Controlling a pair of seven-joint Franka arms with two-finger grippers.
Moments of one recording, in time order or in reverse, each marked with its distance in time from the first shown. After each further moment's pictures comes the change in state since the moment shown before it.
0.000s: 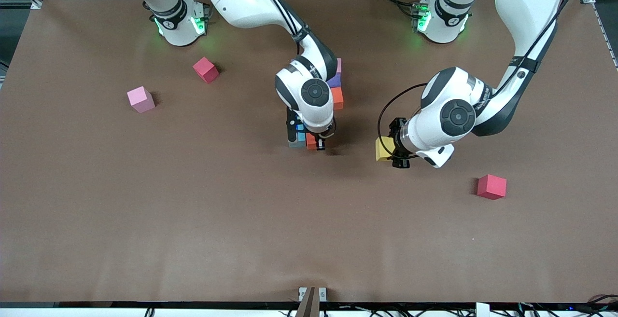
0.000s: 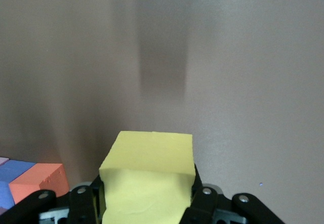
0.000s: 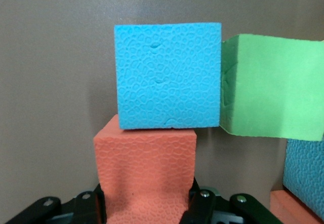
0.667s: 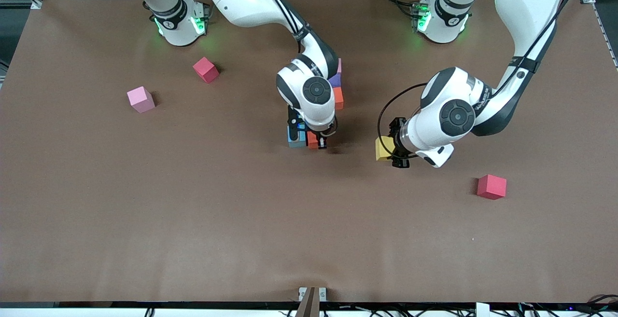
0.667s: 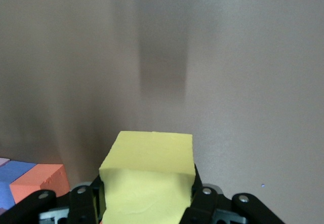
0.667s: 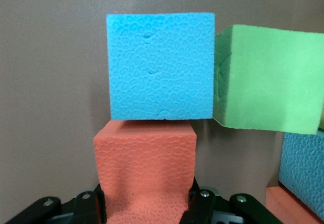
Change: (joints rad) left arm 0.000 0.000 0.000 -0.004 0.000 0.000 0.000; right arm 0.013 -0.003 0.000 -0.005 0.000 0.006 0.001
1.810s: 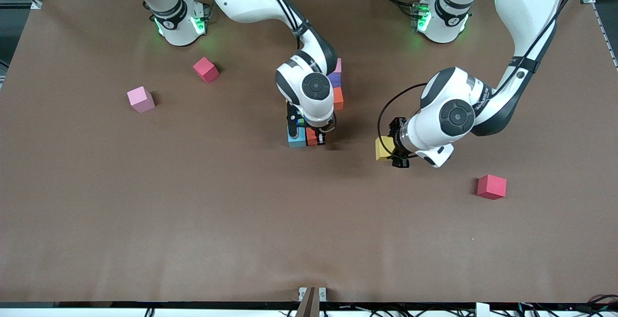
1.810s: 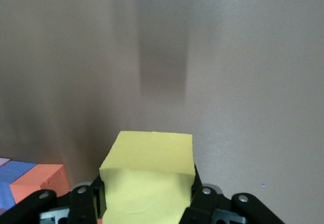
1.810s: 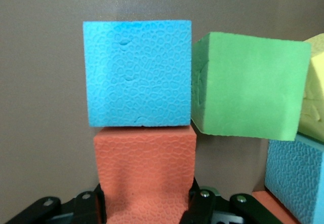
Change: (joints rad) left arm 0.000 0.000 0.000 0.000 0.000 0.000 0.000; right arm 0.013 -0.031 -0.001 -0.057 0.000 0.016 0.001
